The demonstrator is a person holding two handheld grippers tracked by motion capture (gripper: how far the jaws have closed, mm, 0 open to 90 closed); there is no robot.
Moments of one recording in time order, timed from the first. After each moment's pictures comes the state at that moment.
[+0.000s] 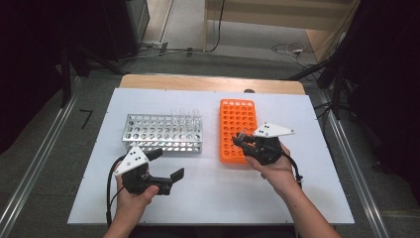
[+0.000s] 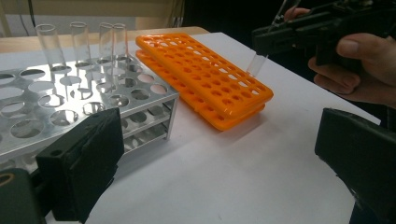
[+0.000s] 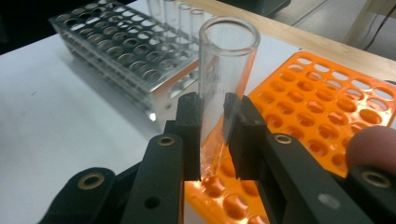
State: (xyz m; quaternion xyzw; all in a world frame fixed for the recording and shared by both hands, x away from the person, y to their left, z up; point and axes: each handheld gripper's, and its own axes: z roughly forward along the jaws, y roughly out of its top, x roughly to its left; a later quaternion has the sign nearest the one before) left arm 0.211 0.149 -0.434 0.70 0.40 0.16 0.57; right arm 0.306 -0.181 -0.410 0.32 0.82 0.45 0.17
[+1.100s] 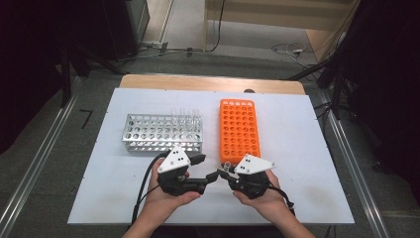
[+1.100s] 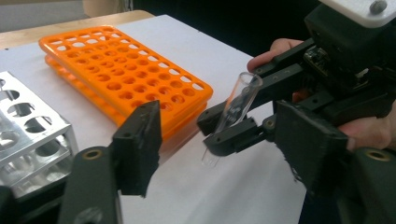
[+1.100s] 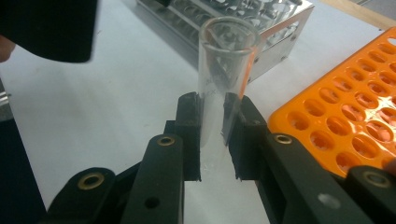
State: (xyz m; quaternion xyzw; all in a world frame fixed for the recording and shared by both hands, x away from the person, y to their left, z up) left arm 0.216 0.071 -0.418 0.76 0.33 0.11 0.55; right arm 0.241 -0.151 -0.438 0.25 0.86 0.42 0.16
